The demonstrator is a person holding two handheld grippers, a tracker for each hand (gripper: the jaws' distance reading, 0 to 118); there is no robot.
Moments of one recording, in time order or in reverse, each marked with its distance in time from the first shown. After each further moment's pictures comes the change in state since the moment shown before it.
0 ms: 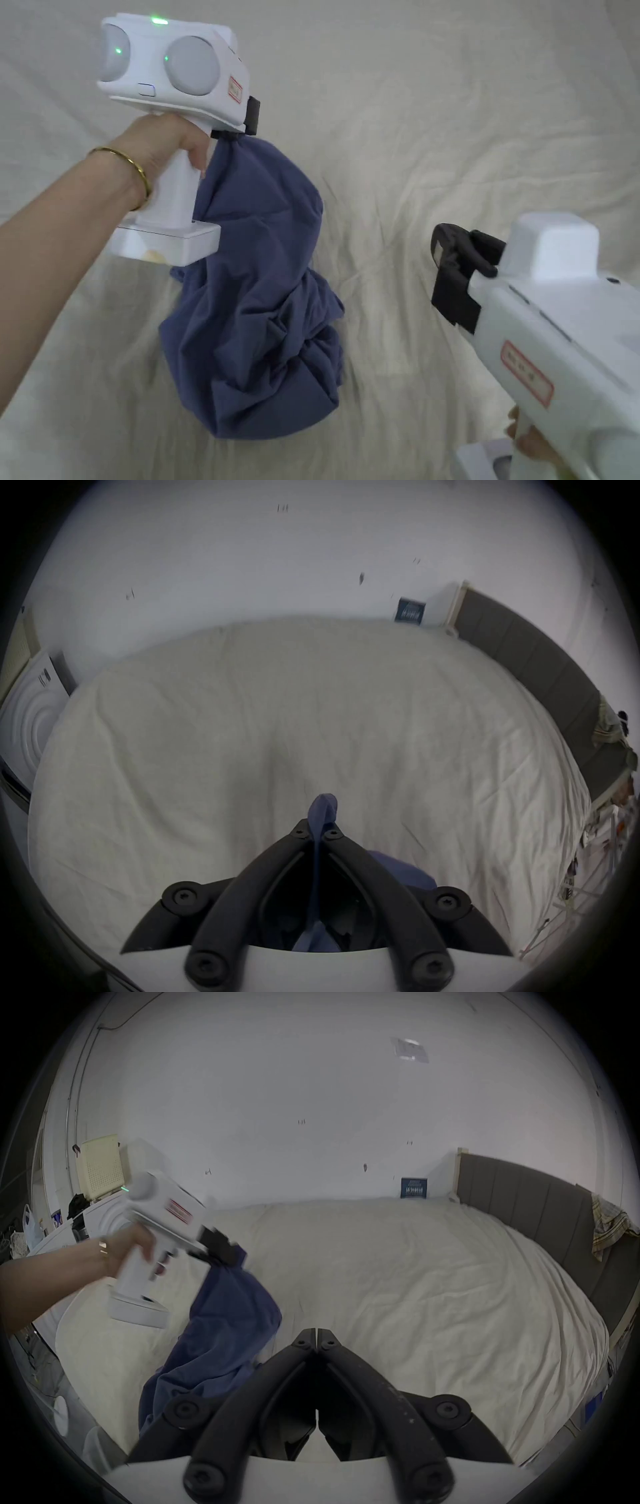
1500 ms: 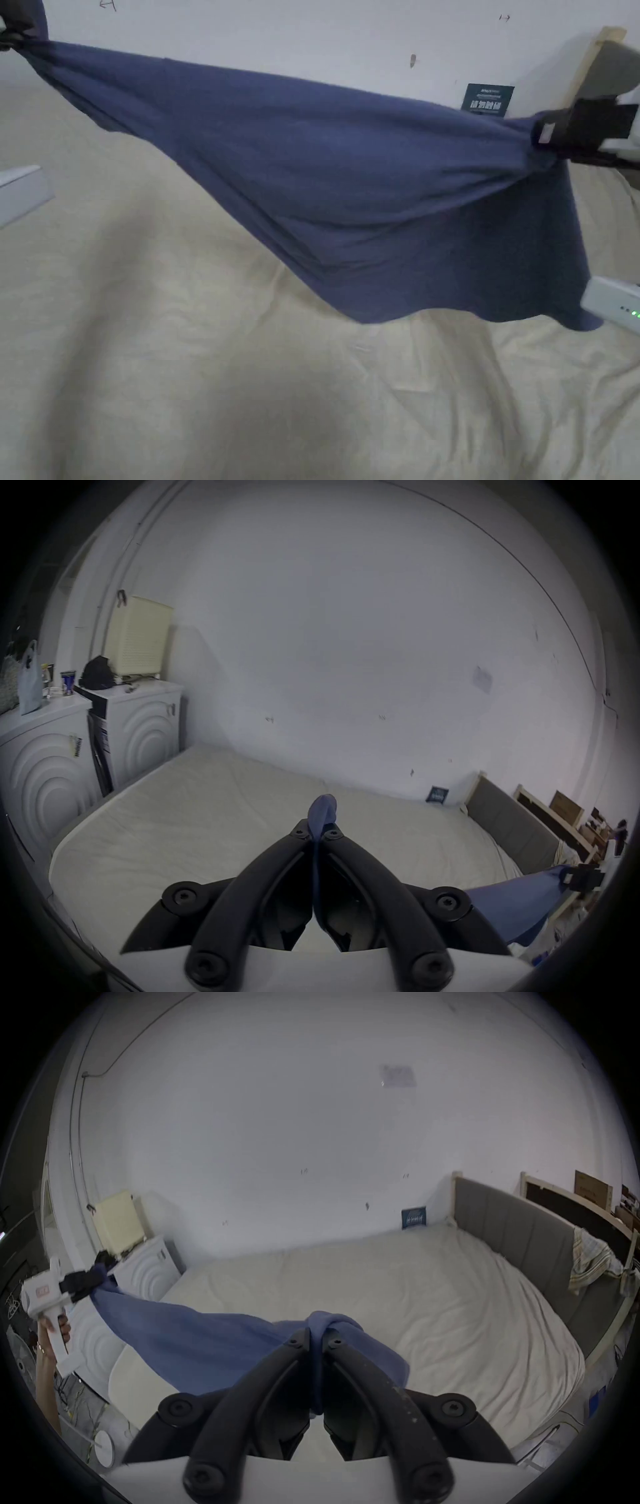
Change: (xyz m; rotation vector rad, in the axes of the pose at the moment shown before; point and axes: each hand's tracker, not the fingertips) left arm -0.171 -0.049 0.392 0.611 0.190 0.384; right arm 0.021 0.164 0.190 0.143 0.067 -0.108
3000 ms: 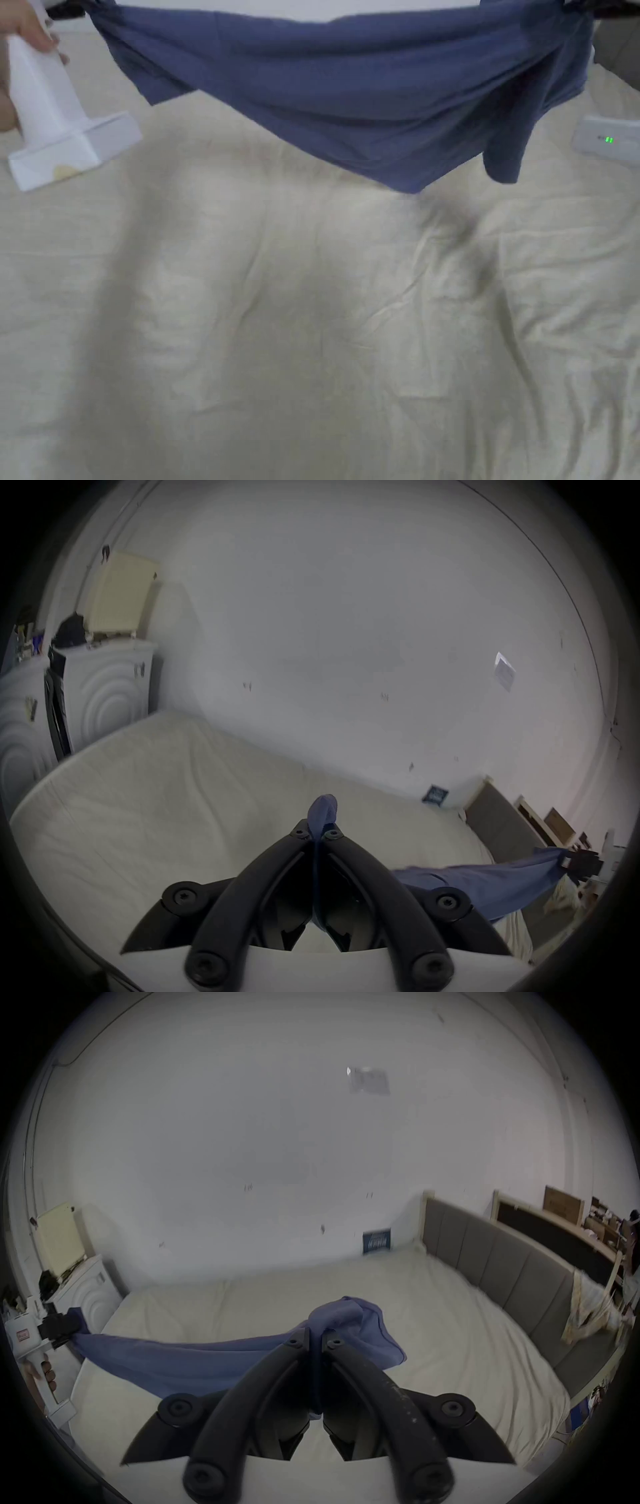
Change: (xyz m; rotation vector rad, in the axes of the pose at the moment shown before) left arm 0.074 -0.068 -0.213 -0.190 -0.051 0.078; right arm 0.053 0.059 -0.193 -0.053 -0.197 0.014
